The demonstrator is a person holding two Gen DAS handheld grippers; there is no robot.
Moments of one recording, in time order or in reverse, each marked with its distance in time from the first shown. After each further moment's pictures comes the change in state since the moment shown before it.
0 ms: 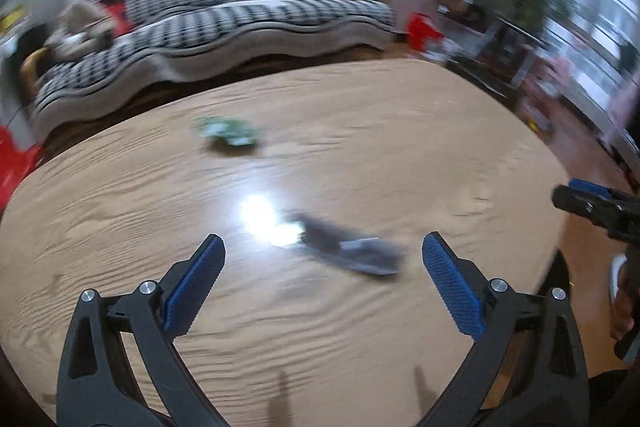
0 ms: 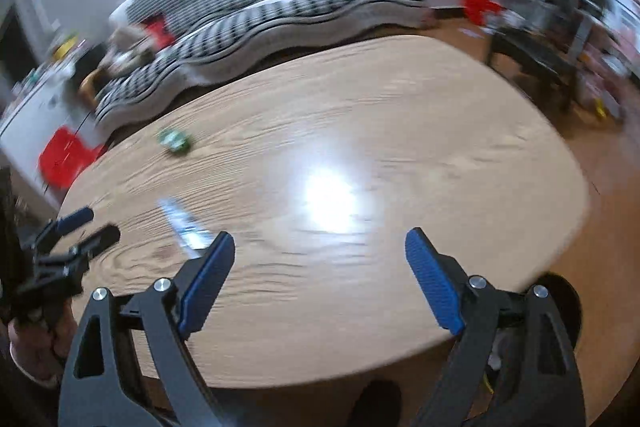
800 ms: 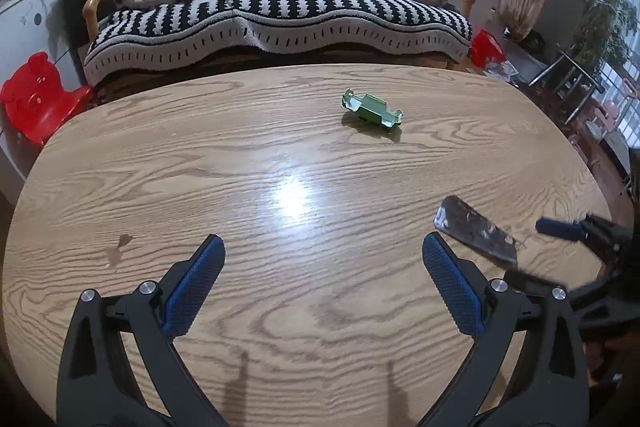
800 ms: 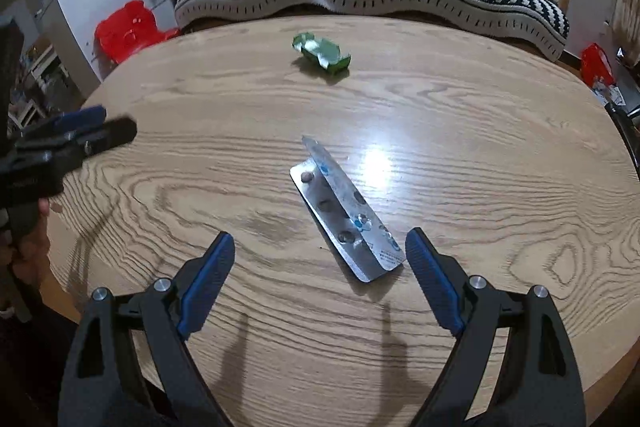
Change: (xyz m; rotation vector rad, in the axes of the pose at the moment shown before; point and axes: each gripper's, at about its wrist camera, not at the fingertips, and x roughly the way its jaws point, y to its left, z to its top) left arm 0.002 0.108 -0.013 -0.165 0.035 0.104; right arm 0.103 0.155 -0.018 -0.395 0.179 0.139
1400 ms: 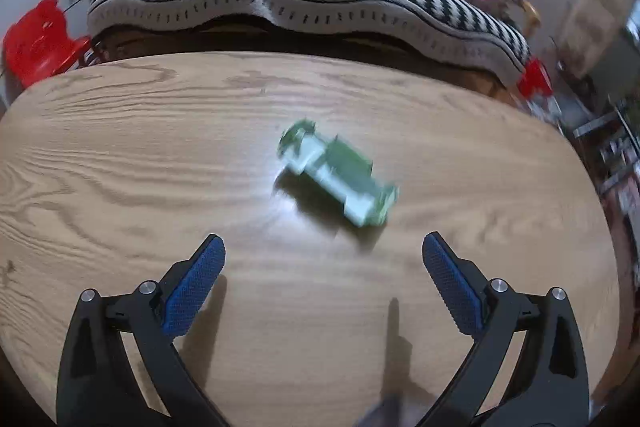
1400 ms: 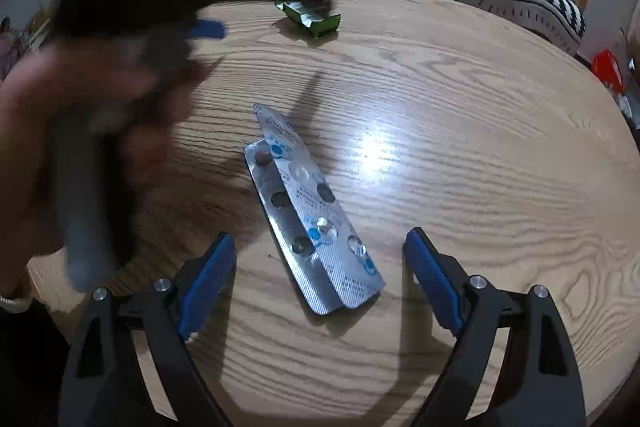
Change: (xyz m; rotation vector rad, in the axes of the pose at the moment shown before) left arm 0.151 -0.067 0.087 -0.251 0.061 0.093; right arm 0.050 -0.021 0.001 -0.079 0.075 -0.017
